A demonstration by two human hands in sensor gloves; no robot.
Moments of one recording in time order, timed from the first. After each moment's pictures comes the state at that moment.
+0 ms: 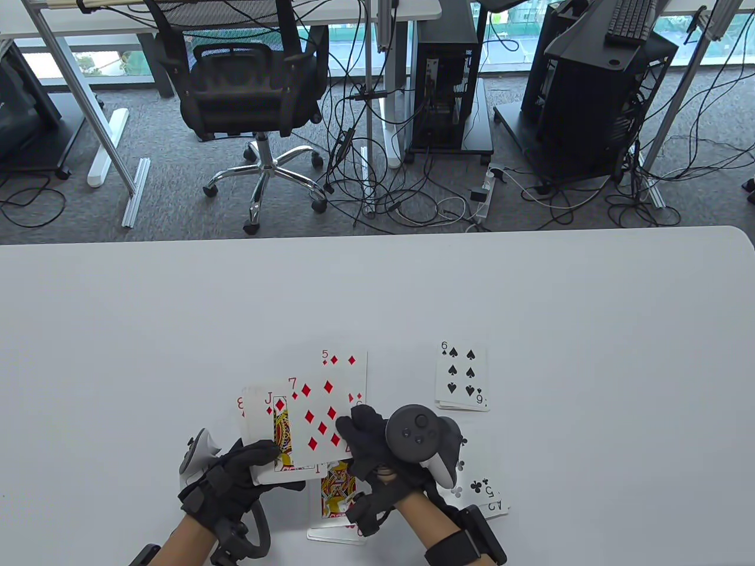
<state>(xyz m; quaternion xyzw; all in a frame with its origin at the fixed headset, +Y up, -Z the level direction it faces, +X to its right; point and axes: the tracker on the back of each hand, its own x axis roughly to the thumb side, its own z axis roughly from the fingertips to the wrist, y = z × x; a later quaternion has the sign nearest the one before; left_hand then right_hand) -0.246 -0.798 -0.262 -0.25 -0.15 0.86 0.43 0.016 -0.714 -0.284 0.14 -0.01 0.86 0.50</state>
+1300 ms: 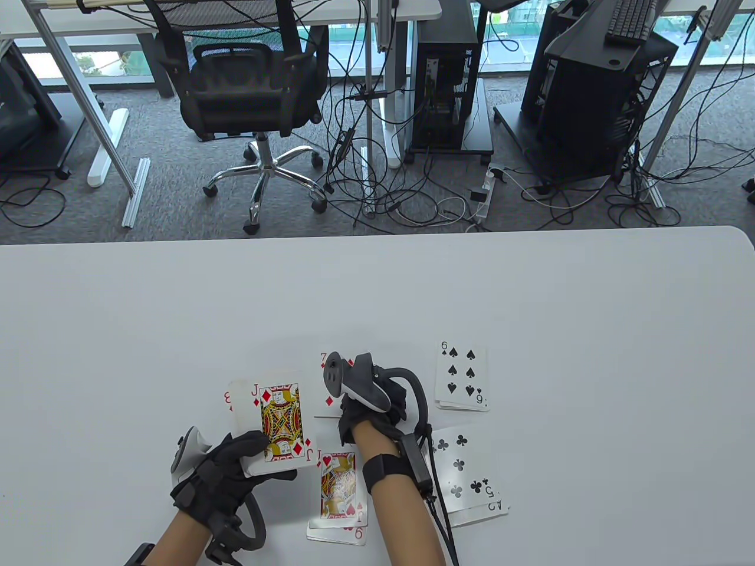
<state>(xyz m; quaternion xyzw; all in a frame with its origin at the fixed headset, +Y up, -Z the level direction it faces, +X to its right) -0.256 -0.793 -0.265 -0.23 -0.14 0.86 0.42 -0.042 -0.773 -0.385 0.03 0.09 1.00 -0.01</state>
